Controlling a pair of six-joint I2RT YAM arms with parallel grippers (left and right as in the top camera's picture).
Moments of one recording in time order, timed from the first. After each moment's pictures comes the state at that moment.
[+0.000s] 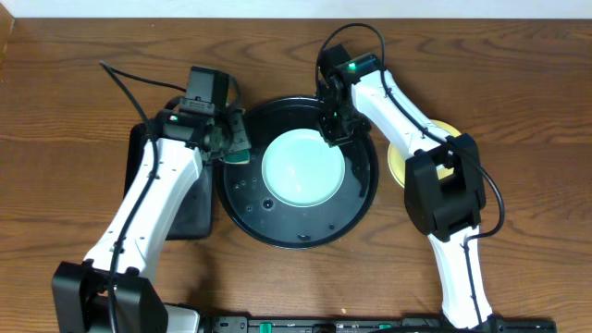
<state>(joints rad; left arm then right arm) -0.21 1.55 1.24 -0.83 0.02 -0.45 0.46 2.35 2.00 -1.20 -0.16 0.15</state>
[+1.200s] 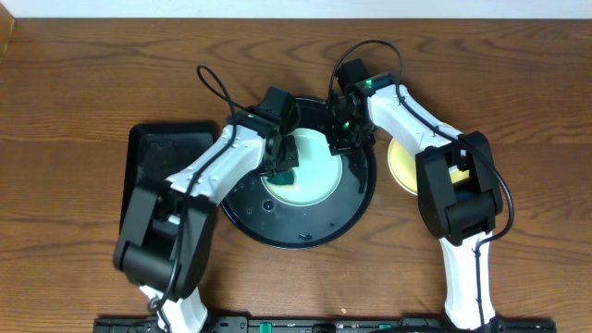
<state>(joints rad) -0.41 1.88 1.24 -0.72 0.08 -0.57 0.41 2.28 1.73 -0.94 -0.33 0.18</state>
